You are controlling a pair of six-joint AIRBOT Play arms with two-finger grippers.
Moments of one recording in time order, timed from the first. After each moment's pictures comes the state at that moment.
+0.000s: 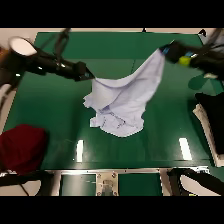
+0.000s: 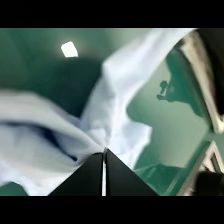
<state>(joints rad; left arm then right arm) -0.16 -1.48 1.42 0.67 -1.18 -1.20 0.01 -1.18 1.17 -0.62 0.75 1.17</state>
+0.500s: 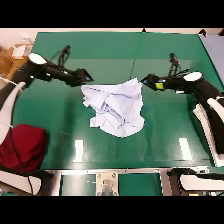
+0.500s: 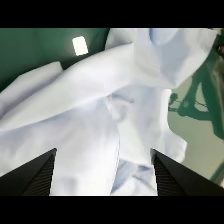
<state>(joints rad) -0.04 -1.66 1.48 0.65 -1.21 -1.16 -0.04 -1.43 1.09 -0.62 0.80 1.17</state>
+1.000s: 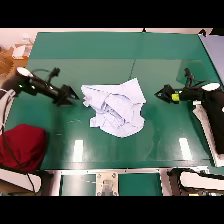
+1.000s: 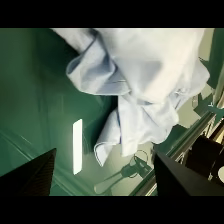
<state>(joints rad) 0.10 -1.67 1.24 0.73 -1.40 -1.20 -0.25 -1.40 0.93 -0.67 0.96 1.17</state>
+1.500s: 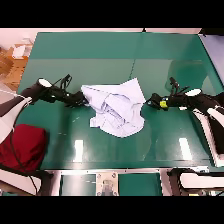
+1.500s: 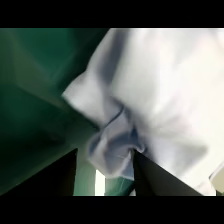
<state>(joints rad) -0.07 -1.68 1.12 0.70 -0.98 -1.19 -0.12 -1.48 0.87 -0.66 0.85 1.17</state>
